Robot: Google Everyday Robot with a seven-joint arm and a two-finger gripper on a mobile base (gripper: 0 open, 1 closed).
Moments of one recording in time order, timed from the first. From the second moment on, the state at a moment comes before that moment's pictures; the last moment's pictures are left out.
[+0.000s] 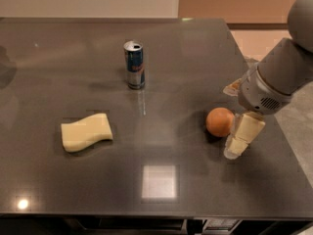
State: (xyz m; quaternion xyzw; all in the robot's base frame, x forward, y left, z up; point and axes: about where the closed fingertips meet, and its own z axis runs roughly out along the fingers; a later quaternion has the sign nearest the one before) arm 0.460 -0.168 0.857 -0.62 0.76 0.08 0.16
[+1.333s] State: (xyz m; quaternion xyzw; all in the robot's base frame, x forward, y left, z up) arm 0.462 -0.157 0.852 -0.63 0.76 0.09 0.15
